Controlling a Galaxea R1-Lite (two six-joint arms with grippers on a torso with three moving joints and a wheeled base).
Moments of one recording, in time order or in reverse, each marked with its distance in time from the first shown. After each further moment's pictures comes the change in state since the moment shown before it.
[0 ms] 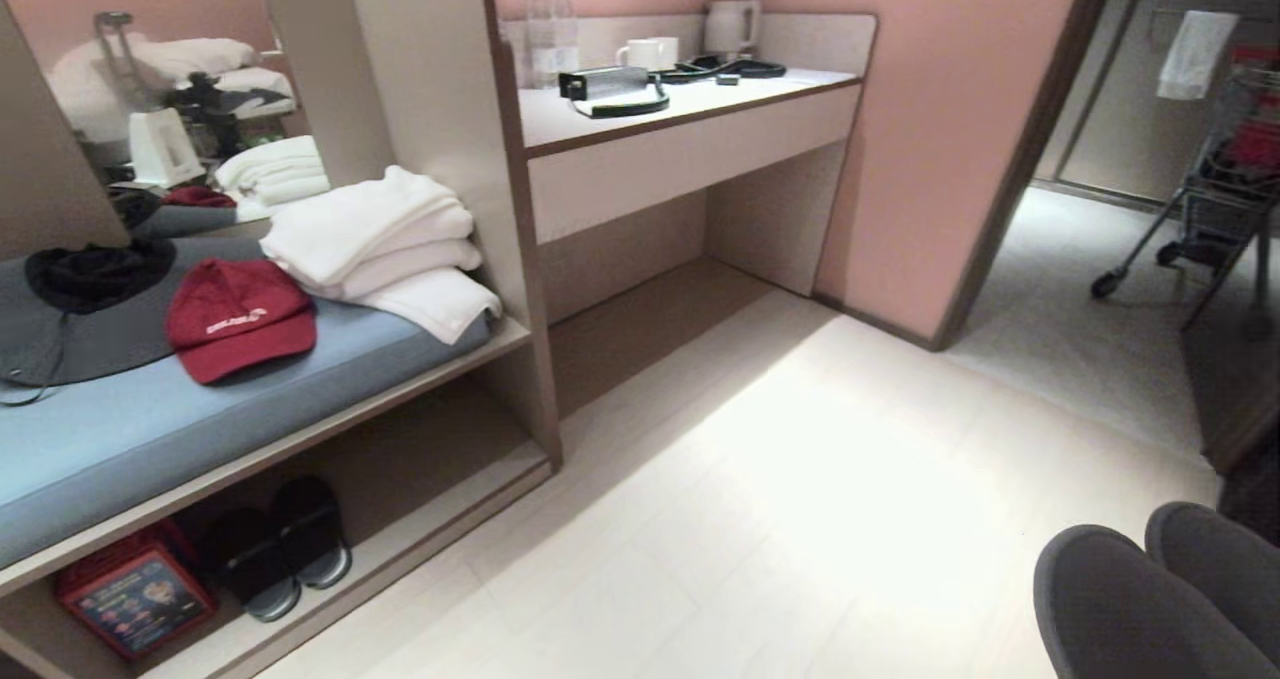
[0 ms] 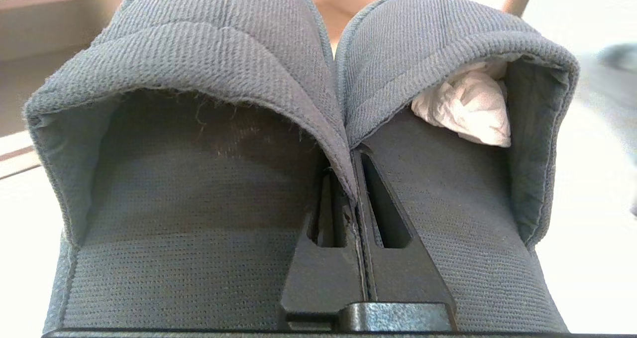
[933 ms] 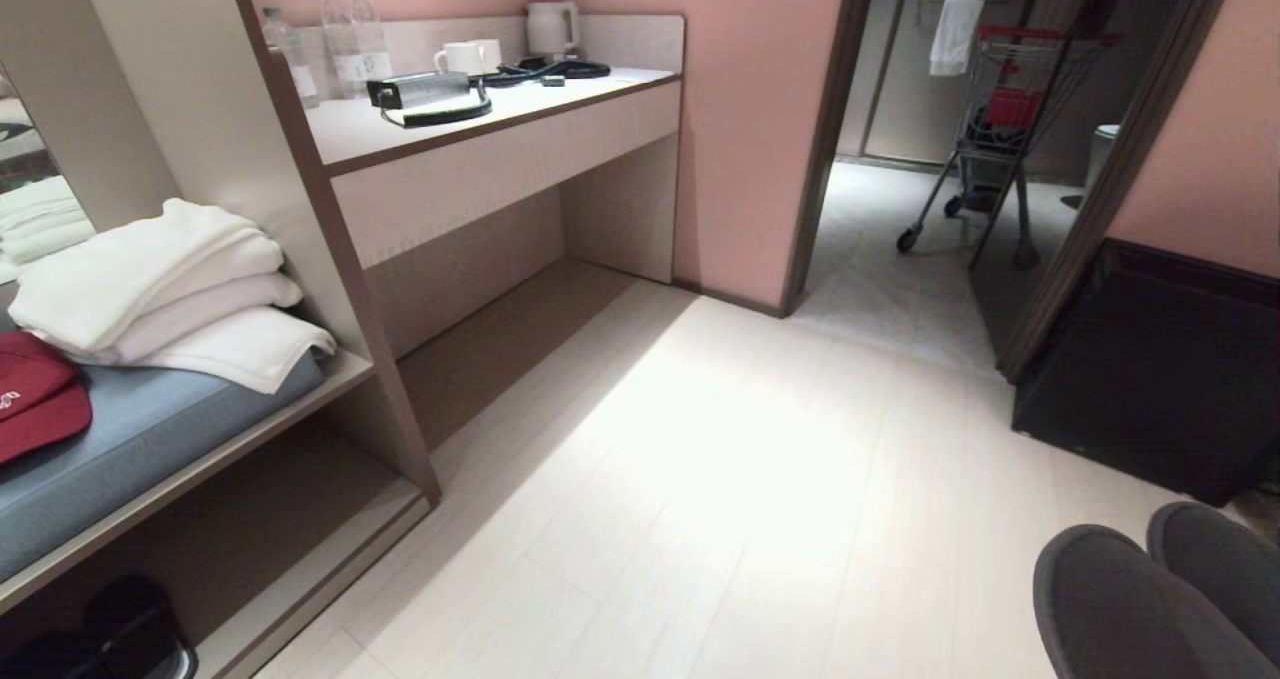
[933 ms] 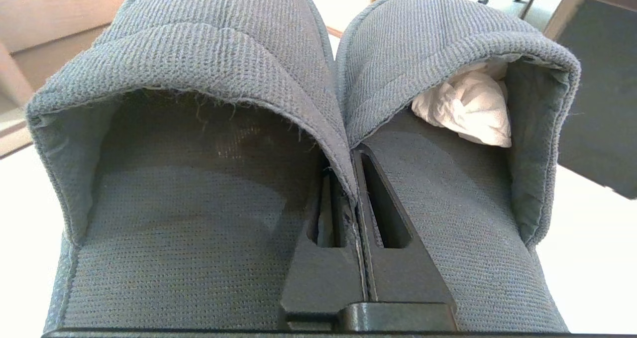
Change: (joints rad) left arm 0.000 0.000 0.000 0.000 0.000 0.000; right arm 0.000 0.000 0.000 0.000 0.002 -0.004
